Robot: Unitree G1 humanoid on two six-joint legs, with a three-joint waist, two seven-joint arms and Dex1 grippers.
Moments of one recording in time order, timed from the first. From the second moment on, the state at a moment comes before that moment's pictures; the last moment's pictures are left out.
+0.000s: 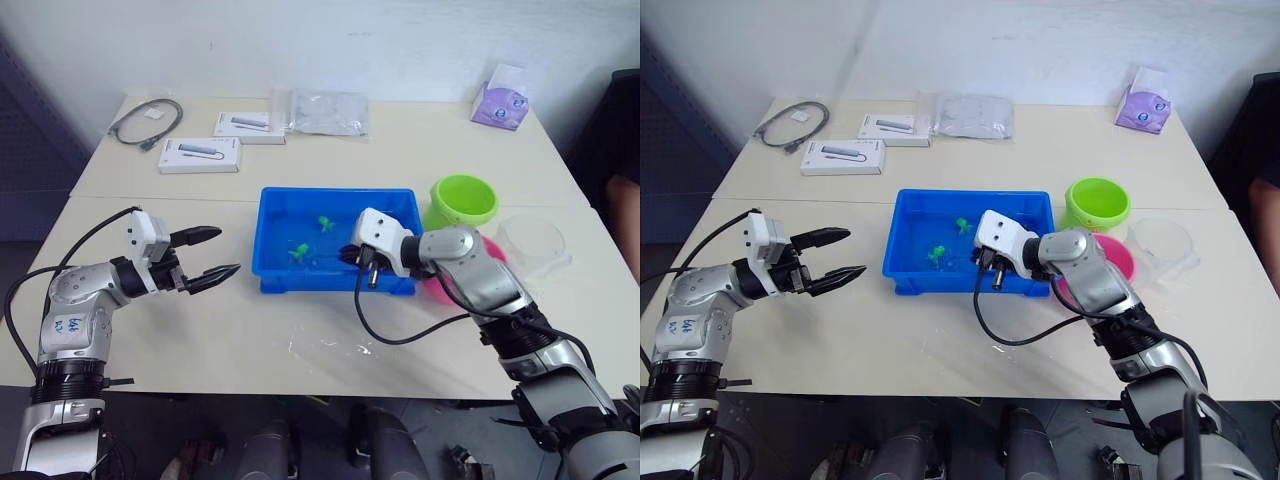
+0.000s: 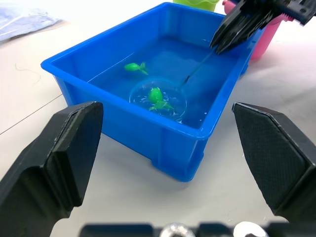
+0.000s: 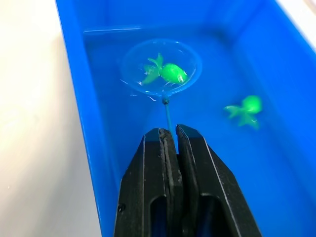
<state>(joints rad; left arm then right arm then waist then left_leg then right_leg) -0.40 0.67 0.21 0.28 -0.43 0.10 -1.13 -0.71 -0.53 0.32 0.06 0.05 0.40 0.92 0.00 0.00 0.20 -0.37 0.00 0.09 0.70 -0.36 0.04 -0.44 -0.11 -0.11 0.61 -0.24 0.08</state>
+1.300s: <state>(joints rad) -0.58 0.43 0.06 0.07 -0.50 0.30 -1.00 -0.33 -0.85 -0.32 -0.18 0.25 0.53 0.68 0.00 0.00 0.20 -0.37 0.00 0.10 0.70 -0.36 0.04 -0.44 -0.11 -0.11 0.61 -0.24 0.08</state>
